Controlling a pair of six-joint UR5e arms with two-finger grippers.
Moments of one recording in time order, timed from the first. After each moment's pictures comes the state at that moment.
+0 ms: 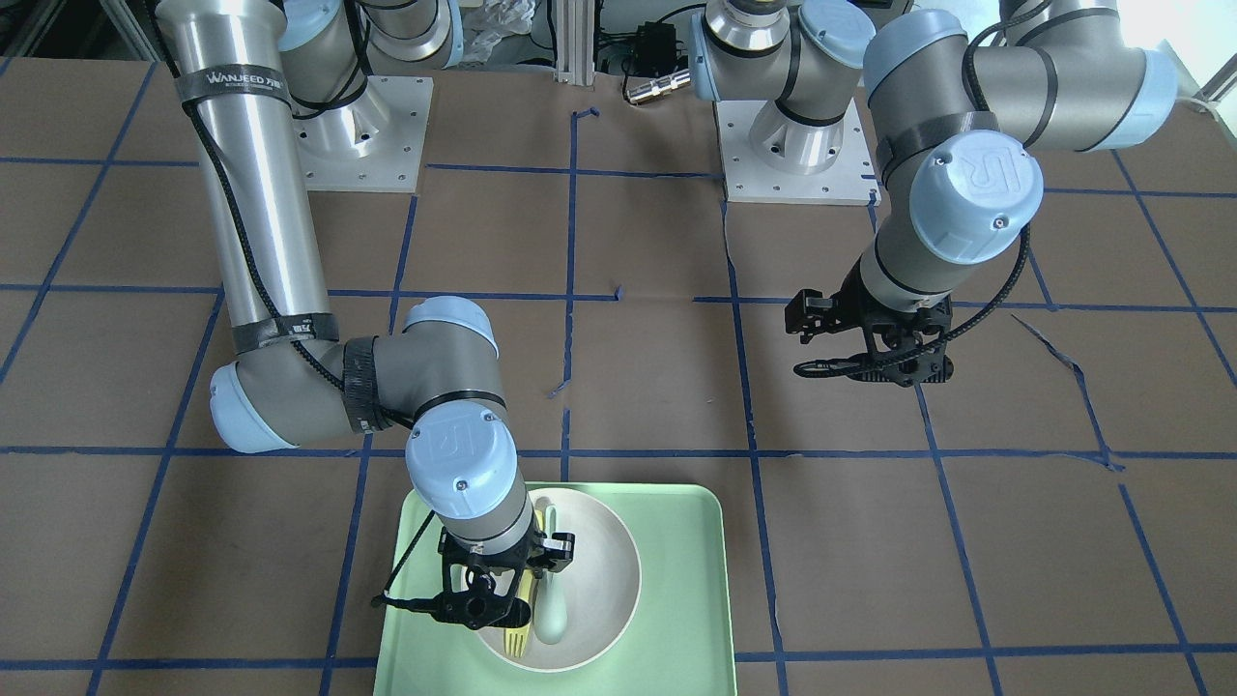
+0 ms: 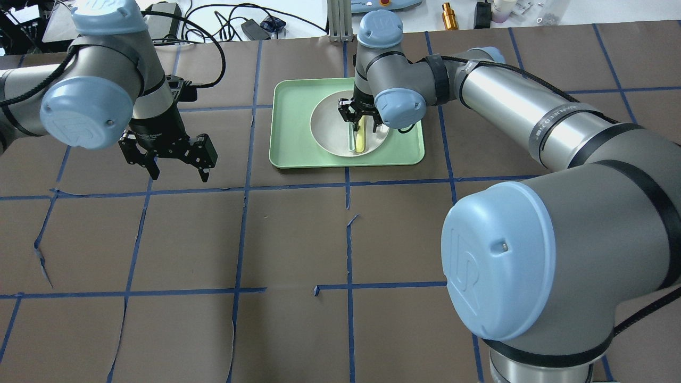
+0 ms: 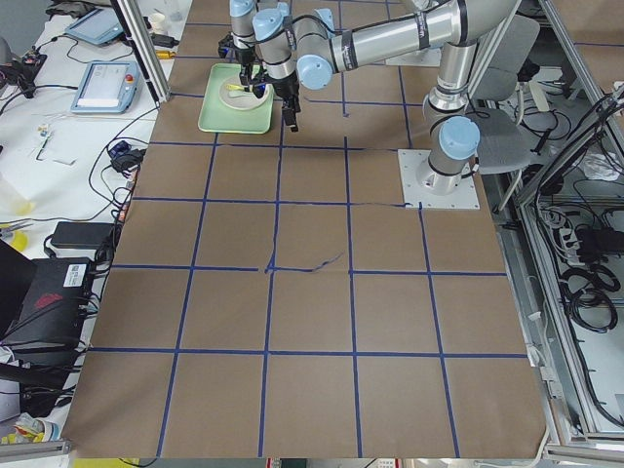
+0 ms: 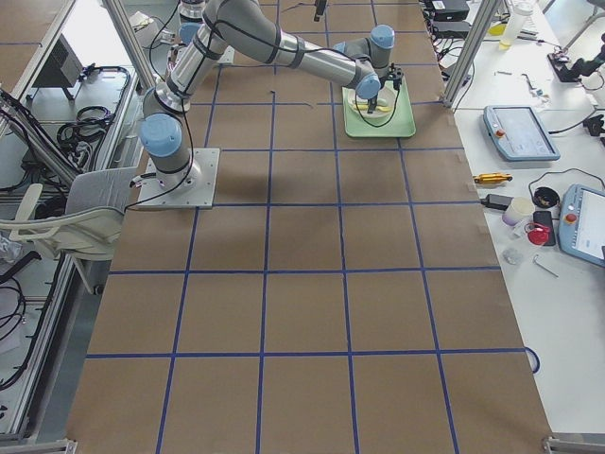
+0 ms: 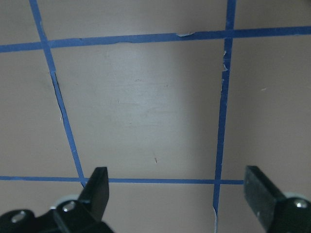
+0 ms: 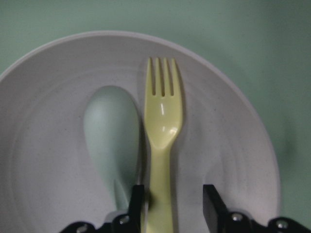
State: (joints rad) left arm -1.51 -1.74 -1.72 -1.47 1.69 0.09; right arm 1.81 -0.82 1.32 -2.15 -1.51 0.33
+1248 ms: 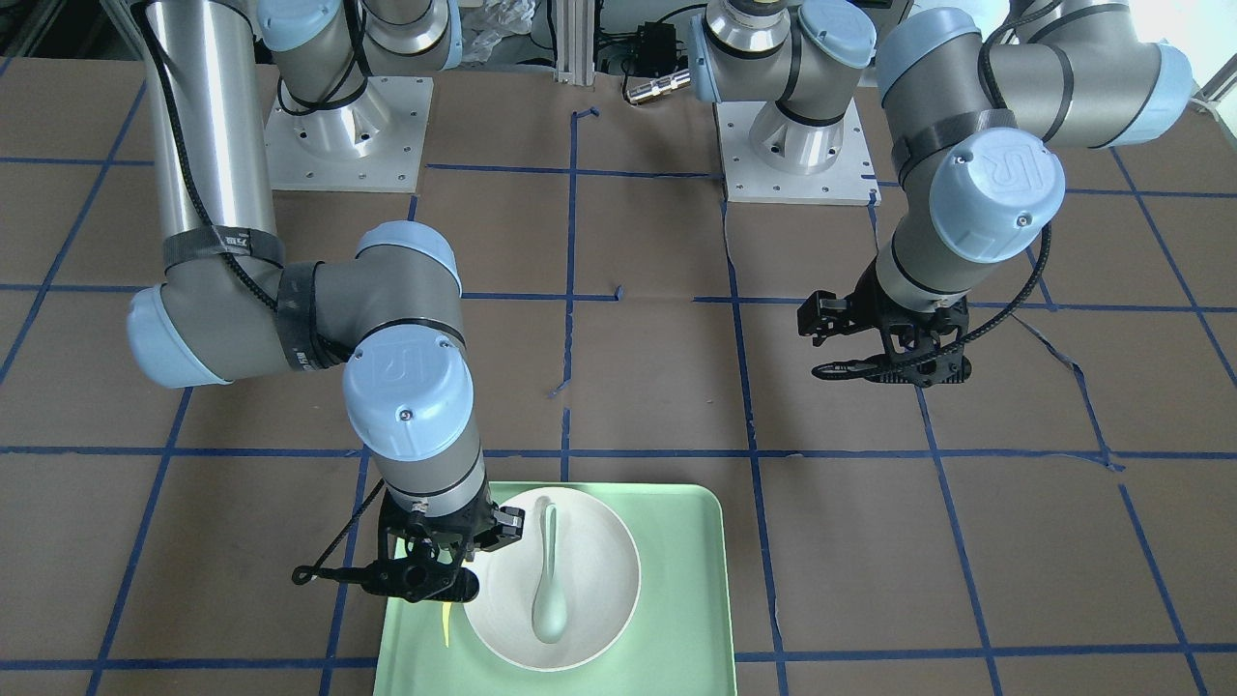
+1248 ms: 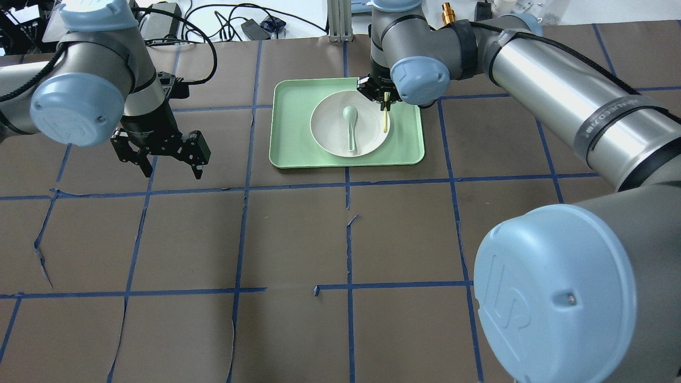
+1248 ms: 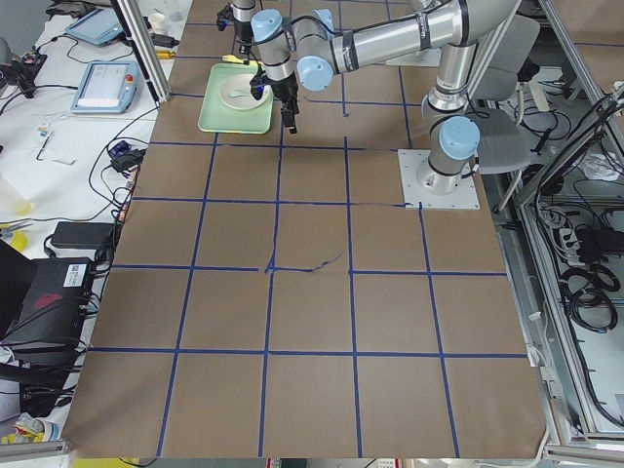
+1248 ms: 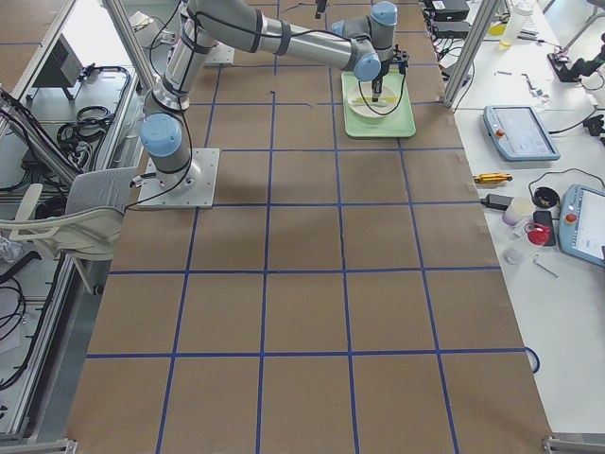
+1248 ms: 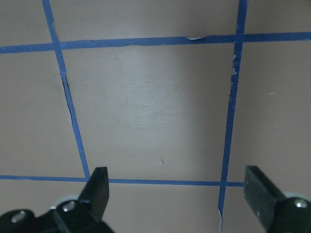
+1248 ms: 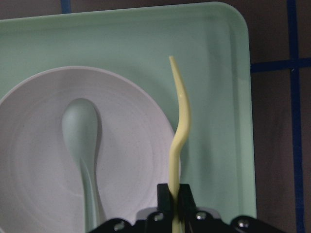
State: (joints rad) left arm -1.49 -1.73 -1.71 -1.47 1.69 0.09; right arm 1.77 -0.95 1.33 -2.05 -1.61 0.27
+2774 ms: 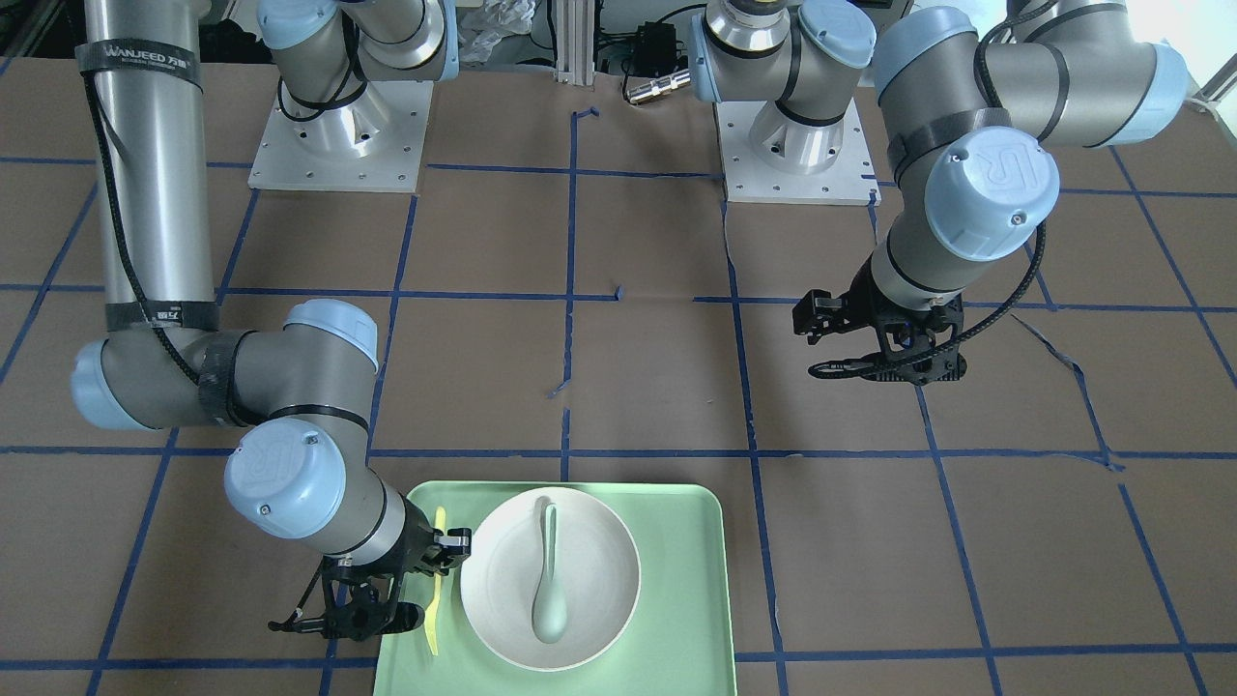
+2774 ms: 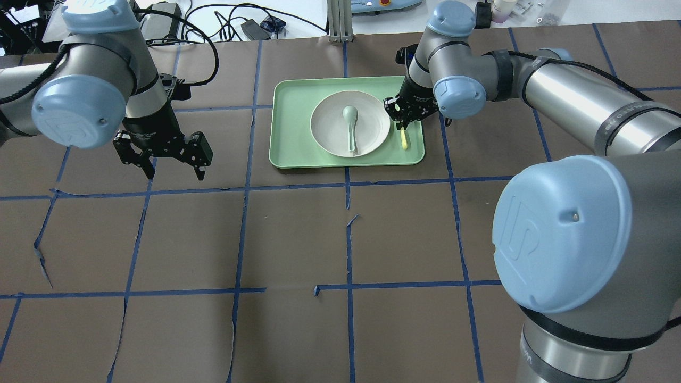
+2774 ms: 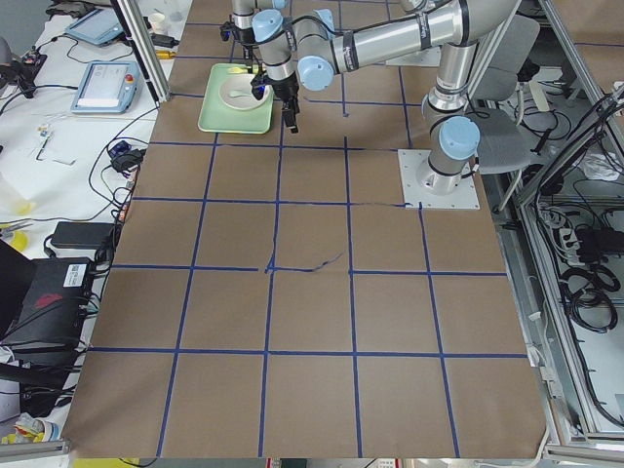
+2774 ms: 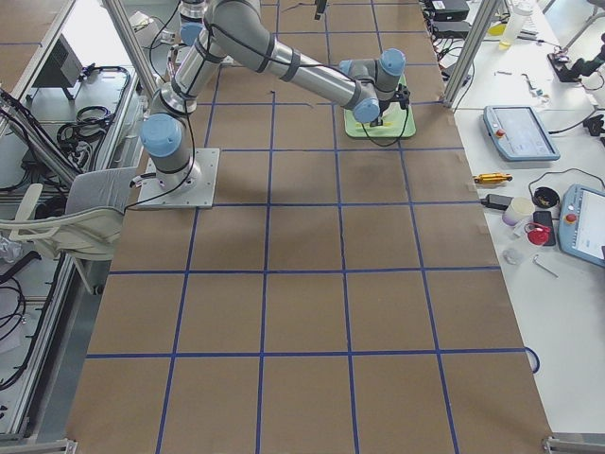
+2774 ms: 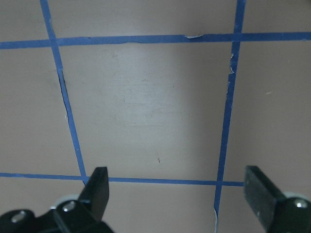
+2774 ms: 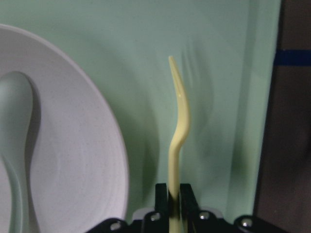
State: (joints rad) left arm -1.49 -1.73 -1.72 -1.47 1.68 0.07; right arm 1.64 -0.88 1.42 -2.14 -1.40 0.01
